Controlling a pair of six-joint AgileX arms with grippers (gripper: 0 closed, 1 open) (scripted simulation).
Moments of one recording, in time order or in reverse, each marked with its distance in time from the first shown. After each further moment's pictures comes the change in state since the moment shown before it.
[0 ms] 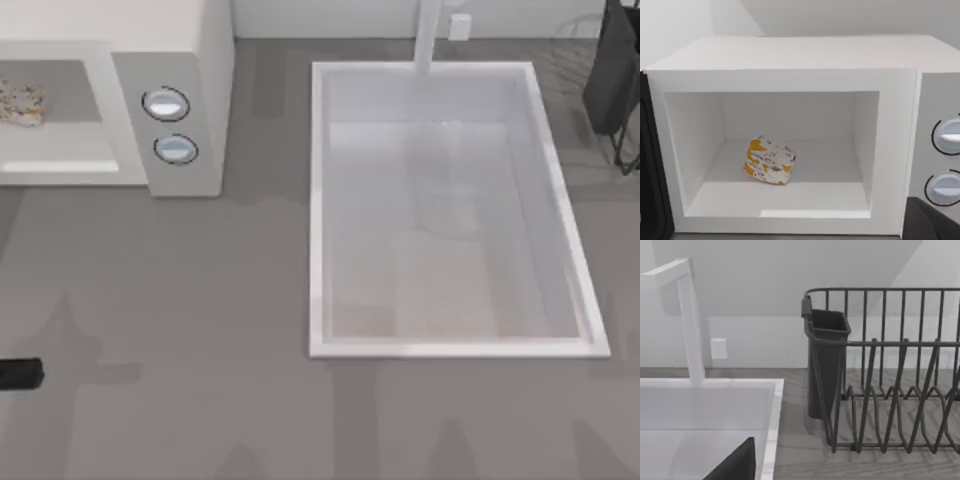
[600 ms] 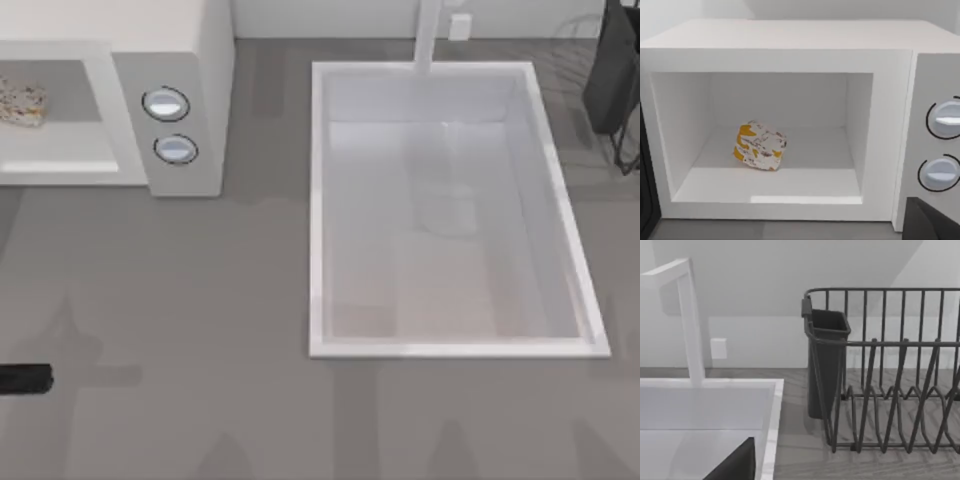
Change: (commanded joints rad) left arm 0.017 -0.008 -0.045 0.021 0.035 -0.022; right arm 0.000 0.000 0.000 0.000 0.000 0.000
